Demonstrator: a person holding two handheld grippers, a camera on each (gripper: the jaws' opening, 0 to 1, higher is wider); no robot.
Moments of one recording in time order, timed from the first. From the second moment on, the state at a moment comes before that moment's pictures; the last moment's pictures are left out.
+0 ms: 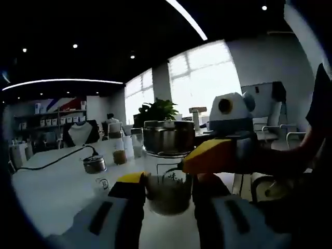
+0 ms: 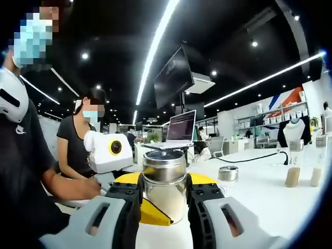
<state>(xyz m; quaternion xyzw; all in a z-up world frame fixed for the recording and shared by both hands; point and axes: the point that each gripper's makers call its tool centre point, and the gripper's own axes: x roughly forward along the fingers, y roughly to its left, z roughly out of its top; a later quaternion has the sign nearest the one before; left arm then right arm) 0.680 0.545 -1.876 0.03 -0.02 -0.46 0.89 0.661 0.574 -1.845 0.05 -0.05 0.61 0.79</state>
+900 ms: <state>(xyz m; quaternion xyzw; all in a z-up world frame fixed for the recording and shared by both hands) 0.672 0.537 -1.883 0.01 0.01 -0.49 0.87 0.652 0.570 -1.844 0.07 -0.06 0.65 0.75</state>
